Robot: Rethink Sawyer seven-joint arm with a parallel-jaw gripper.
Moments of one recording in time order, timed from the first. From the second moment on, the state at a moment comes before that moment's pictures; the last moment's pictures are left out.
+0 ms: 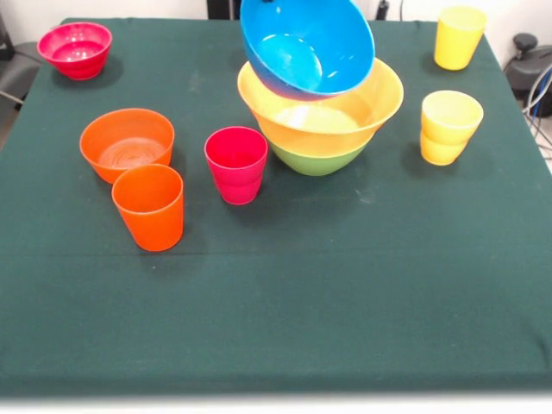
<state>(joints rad) -0.33 -0.79 0.05 1.63 -0.14 0.93 2.24</state>
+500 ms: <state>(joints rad) -0.30 -0.79 0.01 1.63 -0.14 0.93 2.24</state>
